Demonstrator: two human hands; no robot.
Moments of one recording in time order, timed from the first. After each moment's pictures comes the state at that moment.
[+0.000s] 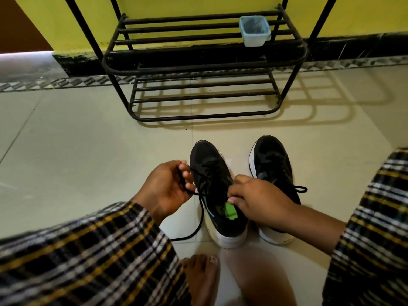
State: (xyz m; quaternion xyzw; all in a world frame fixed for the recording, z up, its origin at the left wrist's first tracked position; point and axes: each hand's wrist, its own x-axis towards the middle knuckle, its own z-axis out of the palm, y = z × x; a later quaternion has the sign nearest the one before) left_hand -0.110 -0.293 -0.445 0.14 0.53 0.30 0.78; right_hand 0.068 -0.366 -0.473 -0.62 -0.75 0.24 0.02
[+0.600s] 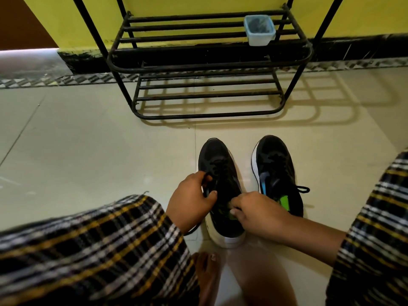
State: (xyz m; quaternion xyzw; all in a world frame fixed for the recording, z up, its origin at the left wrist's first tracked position) left_hand -0.103 -0.321 -0.502 0.75 0.55 0.13 0.35; right_hand 0.058 -0.380 -0.494 -0.64 -0.72 0.28 -0.02
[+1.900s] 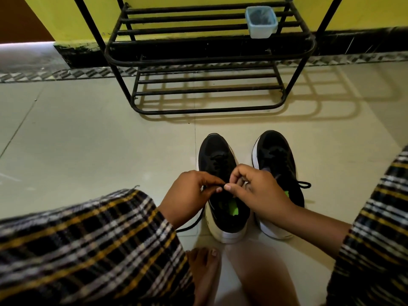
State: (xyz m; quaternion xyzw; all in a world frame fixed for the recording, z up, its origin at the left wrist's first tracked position) left_hand -0.111 -0.314 -0.494 0.81 0.41 0.16 0.38; right_hand 0.064 -0.370 -0.493 -0.64 -0.62 0.33 0.31
